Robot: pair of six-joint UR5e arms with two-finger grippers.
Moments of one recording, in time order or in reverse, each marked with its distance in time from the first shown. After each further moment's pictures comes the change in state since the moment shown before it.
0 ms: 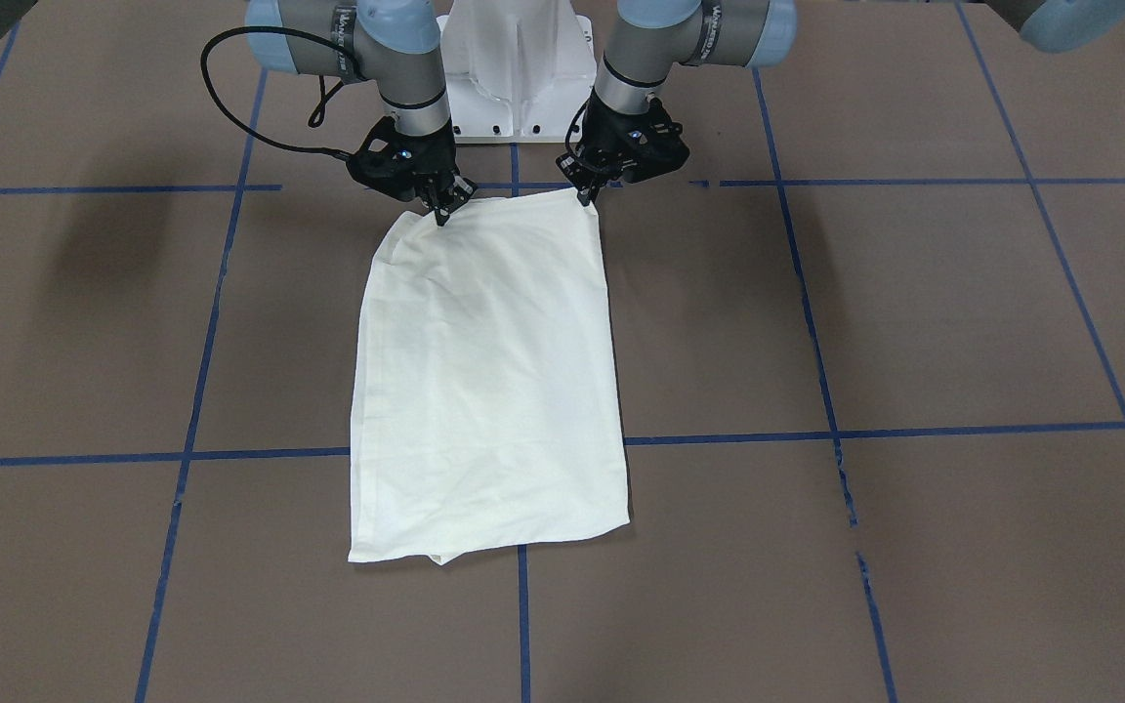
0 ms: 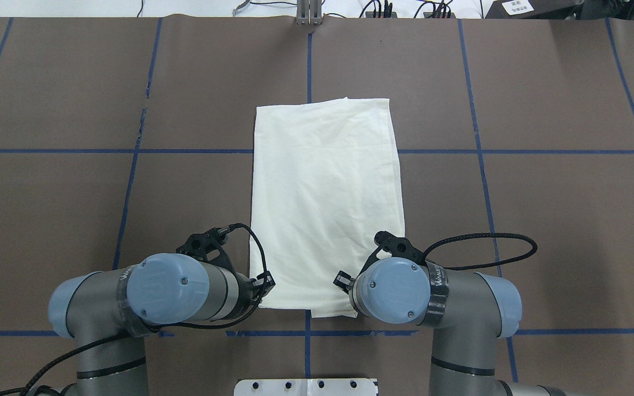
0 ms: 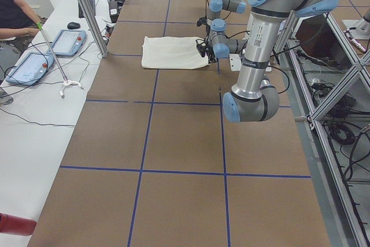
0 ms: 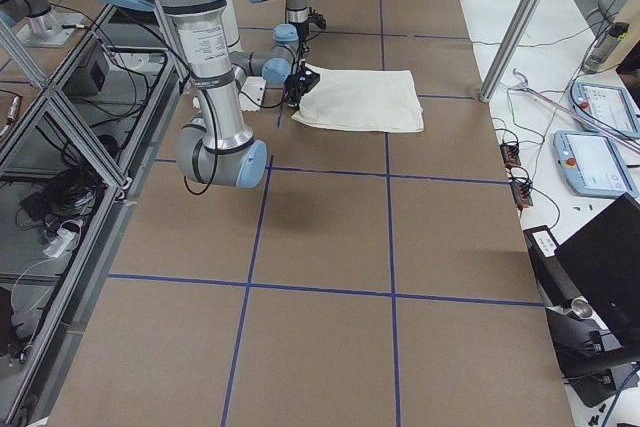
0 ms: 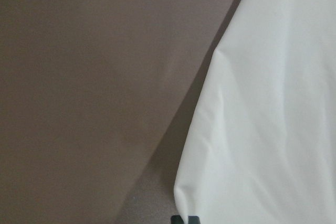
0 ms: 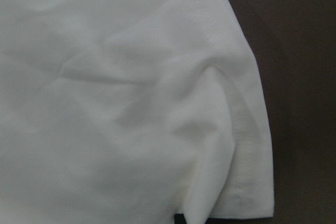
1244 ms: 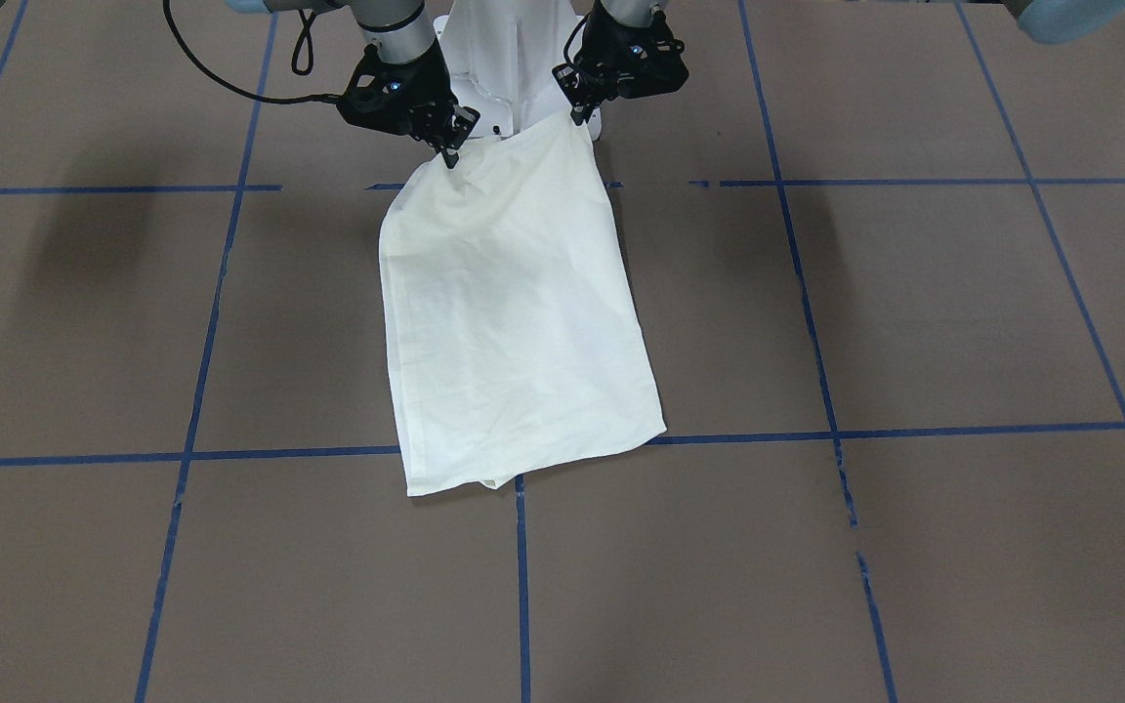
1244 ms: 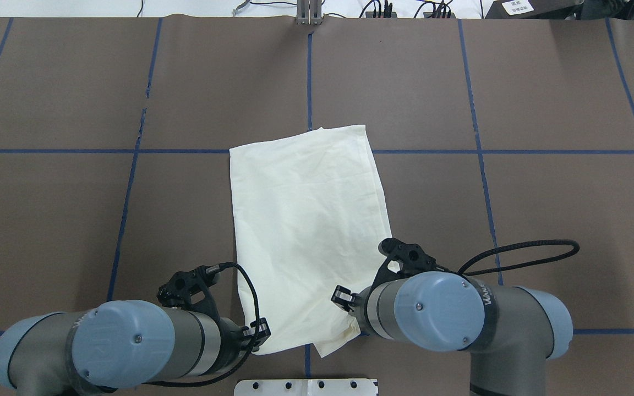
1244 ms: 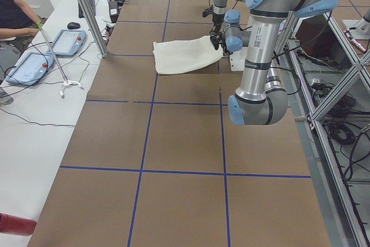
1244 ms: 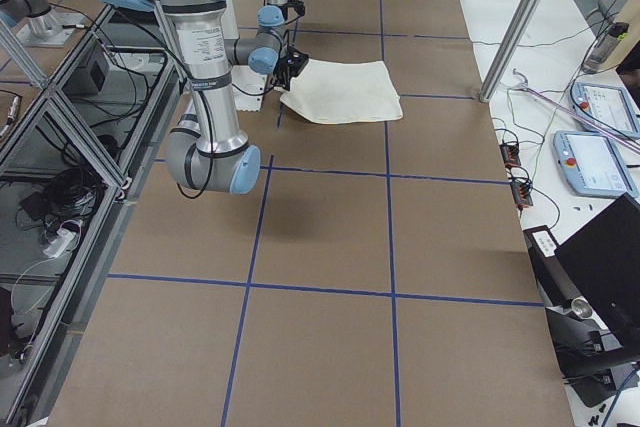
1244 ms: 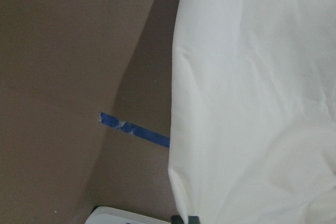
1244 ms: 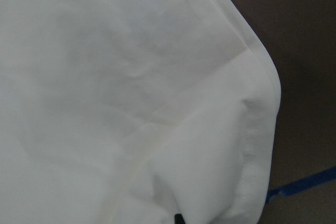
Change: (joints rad) left arm 0.093 0.059 -0.215 0.088 0.003 -0.005; right arm -0.013 -0.063 0.193 0.035 0.003 -0.081
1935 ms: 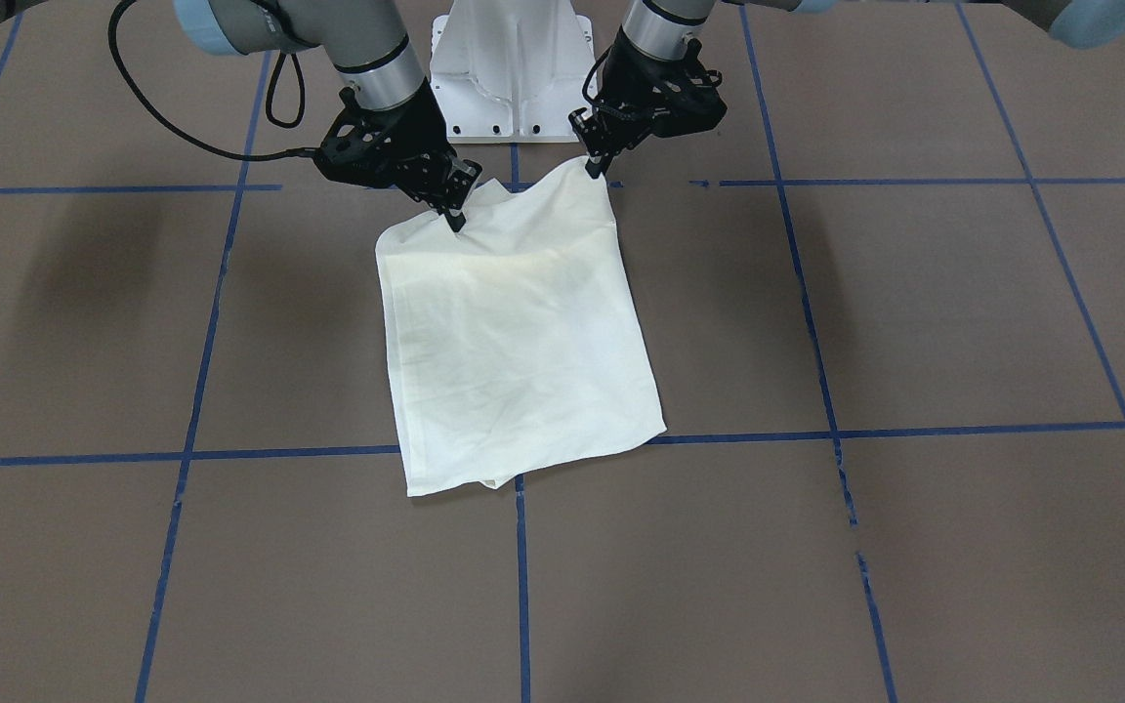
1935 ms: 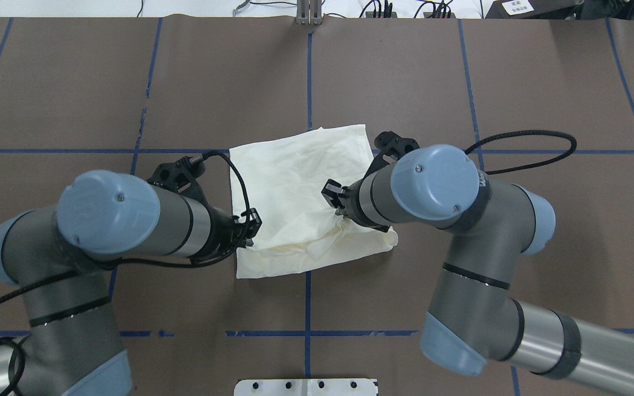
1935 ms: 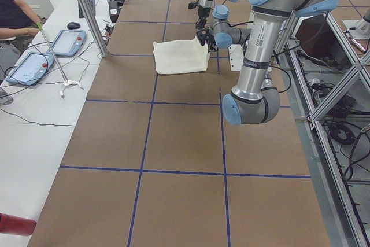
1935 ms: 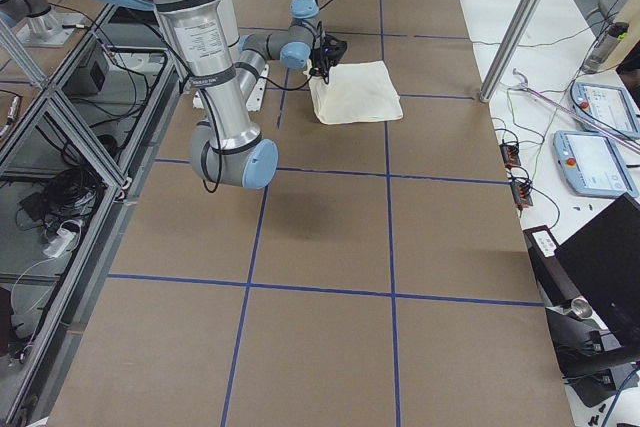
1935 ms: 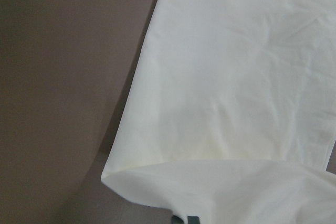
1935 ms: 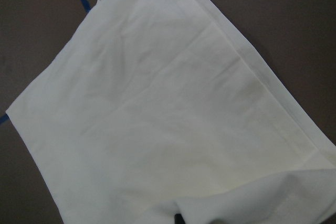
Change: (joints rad) left arm -0.310 -0.115 0.119 0.001 -0.099 0.124; right arm 0.274 0.181 -0.202 0.077 0.105 -0.091
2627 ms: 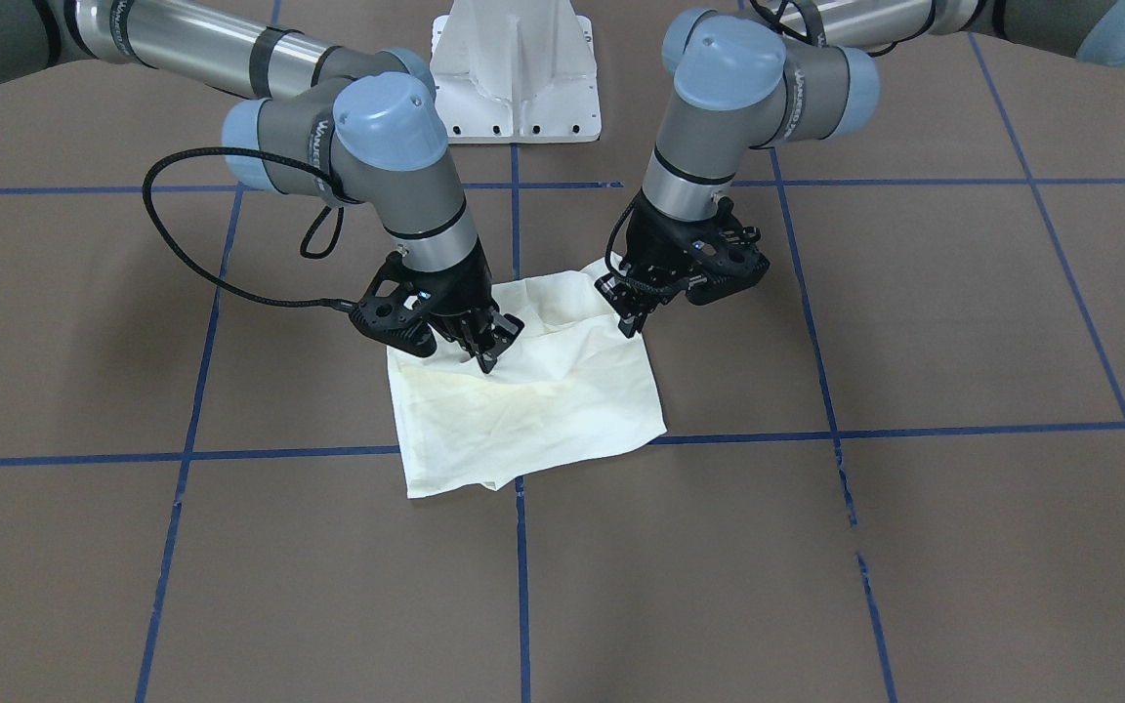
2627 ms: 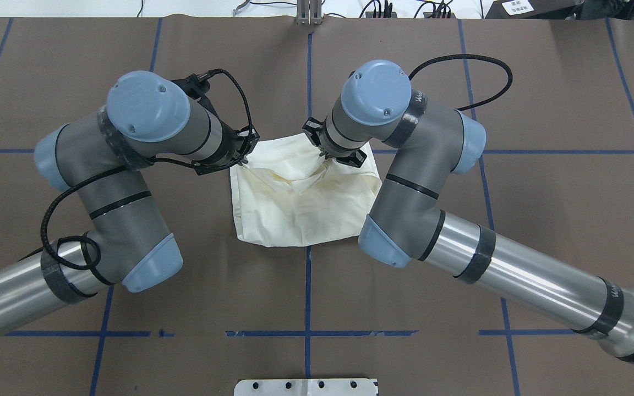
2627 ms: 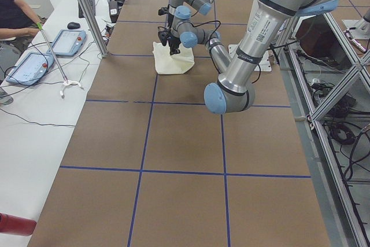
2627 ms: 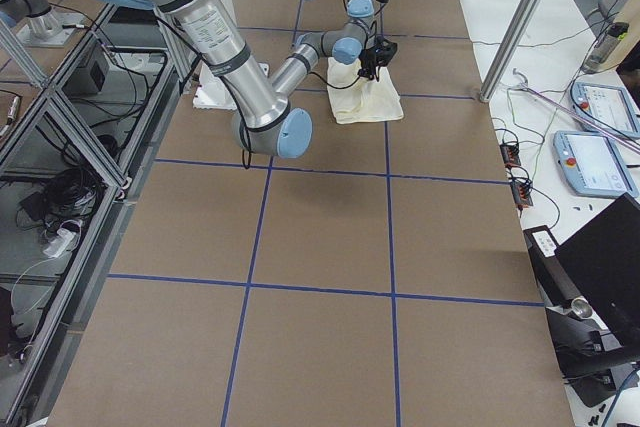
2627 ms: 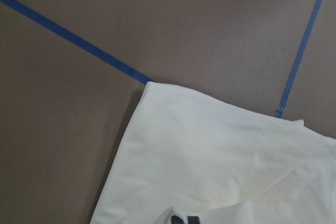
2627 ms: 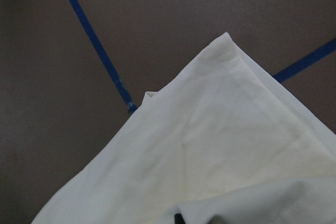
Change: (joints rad) left arm -0.172 -0.146 0.326 -0.102 -0.020 0.105; right arm 0.125 0.219 -0.393 0.089 0.082 -0.035
